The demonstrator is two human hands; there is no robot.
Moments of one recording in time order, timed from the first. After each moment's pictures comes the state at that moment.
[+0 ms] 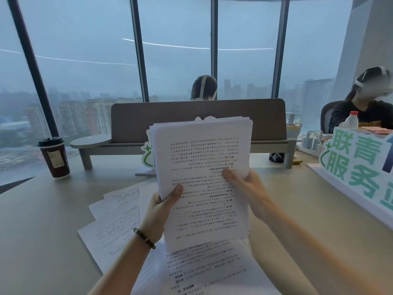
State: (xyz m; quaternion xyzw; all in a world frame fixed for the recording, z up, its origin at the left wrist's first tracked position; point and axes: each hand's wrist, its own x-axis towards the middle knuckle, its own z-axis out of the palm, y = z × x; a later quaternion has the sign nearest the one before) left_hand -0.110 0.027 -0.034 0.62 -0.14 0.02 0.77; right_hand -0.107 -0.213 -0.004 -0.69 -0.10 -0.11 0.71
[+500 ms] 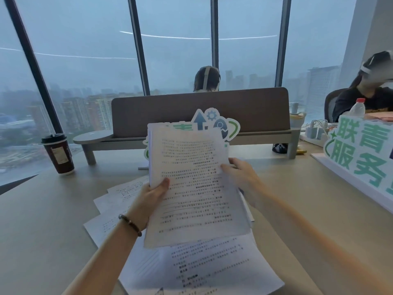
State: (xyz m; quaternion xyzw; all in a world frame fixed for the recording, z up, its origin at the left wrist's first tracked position) left_hand -0.095 0.060 -0.026 0.72 -0.03 0.01 0.69; right_hand -0.099 -0.188 0.006 -0.76 0.01 -0.04 0.65
